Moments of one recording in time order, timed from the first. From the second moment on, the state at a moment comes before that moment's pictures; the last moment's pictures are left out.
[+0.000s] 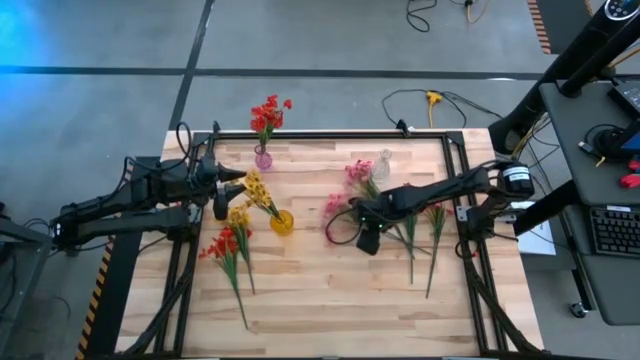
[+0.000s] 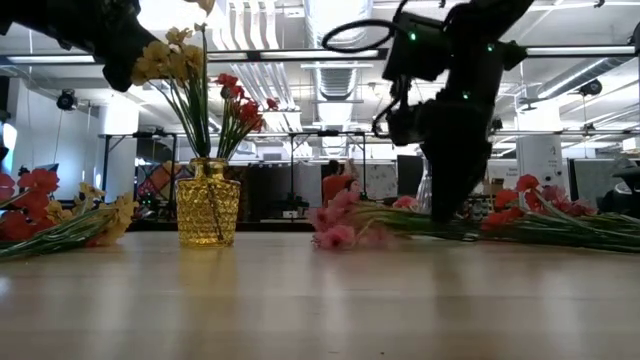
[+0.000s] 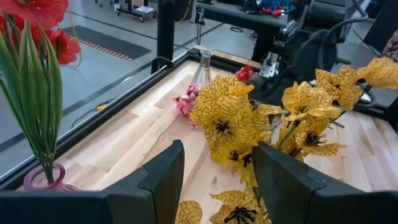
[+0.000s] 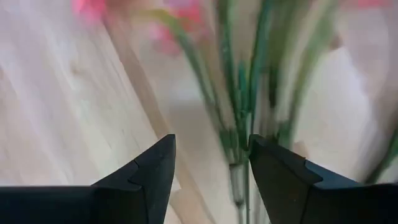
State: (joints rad) left arm 0.27 0.42 0.55 -0.40 -0.06 -0.18; right arm -0.01 1.67 0.98 -0.55 -0.03 0.46
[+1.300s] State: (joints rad) left arm 0.27 0.42 0.55 -0.37 -0.07 -0.18; right arm 0.02 1.76 1.00 -0.60 0.19 0.30
